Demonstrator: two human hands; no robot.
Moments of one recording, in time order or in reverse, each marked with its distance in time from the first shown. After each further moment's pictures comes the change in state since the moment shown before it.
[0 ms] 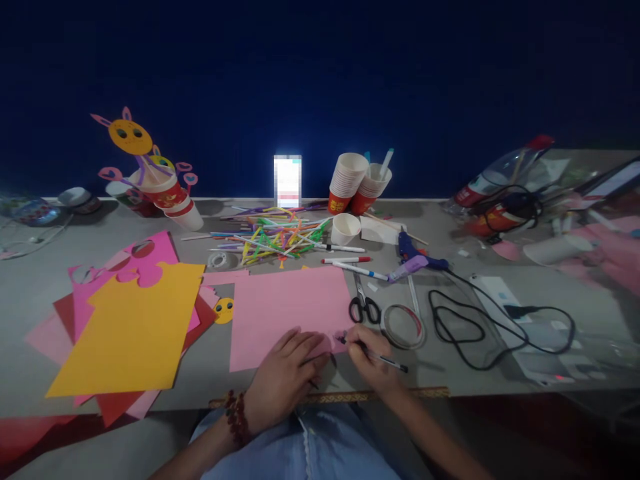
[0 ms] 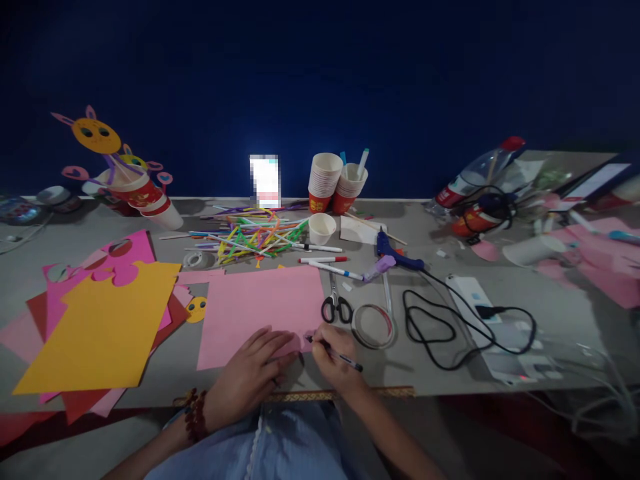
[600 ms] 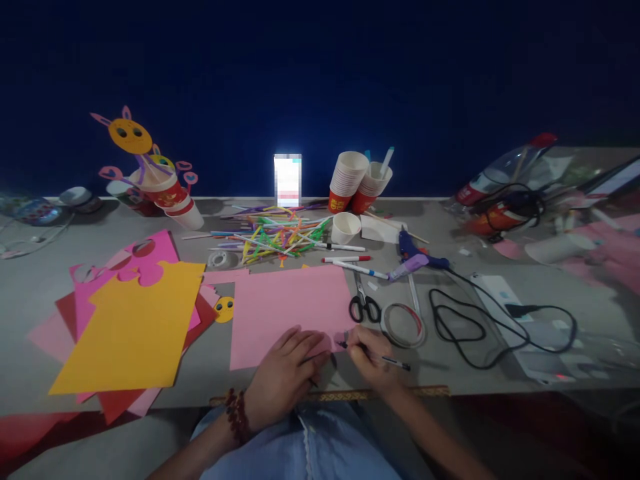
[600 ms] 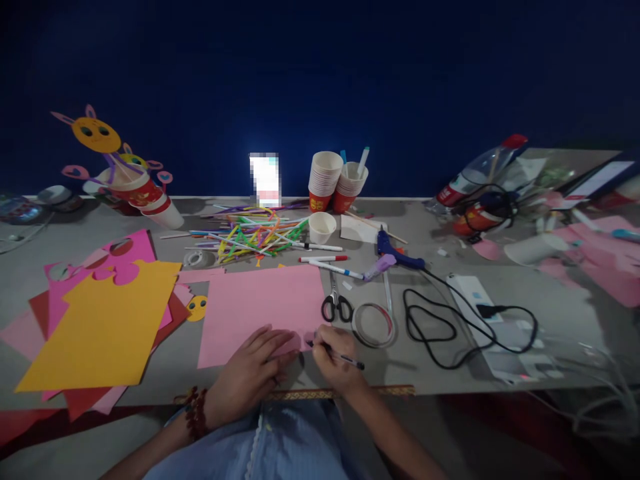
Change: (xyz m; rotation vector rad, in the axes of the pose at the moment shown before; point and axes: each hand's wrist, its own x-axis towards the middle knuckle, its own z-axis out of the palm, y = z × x) left_hand 0.001 0.000 -0.002 0.012 0.006 0.004; right_hand 0.001 -0.006 -0.004 0.040 -0.055 0.010
